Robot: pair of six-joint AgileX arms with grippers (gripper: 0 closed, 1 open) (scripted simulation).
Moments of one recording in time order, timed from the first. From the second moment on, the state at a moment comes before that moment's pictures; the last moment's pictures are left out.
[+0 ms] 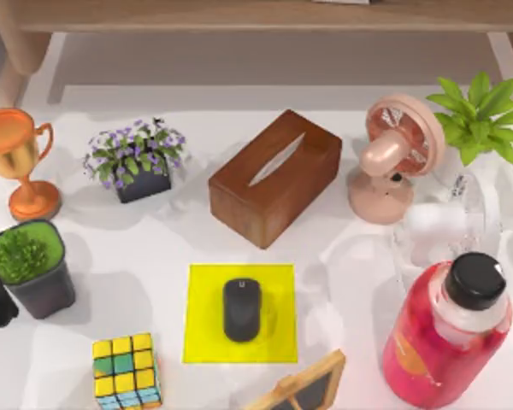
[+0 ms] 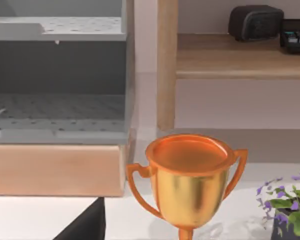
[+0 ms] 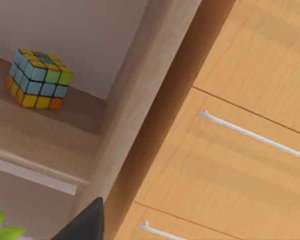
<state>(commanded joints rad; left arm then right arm) 0.00 0.00 0.00 0.00 0.00 0.00 -0.12 0.75 0.47 0.30 -0.07 -0.41</state>
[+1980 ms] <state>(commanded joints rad) -0.20 1.06 1.10 -0.03 -0.18 0.01 0.00 0.00 0.00 0.00 0.00 0.00</state>
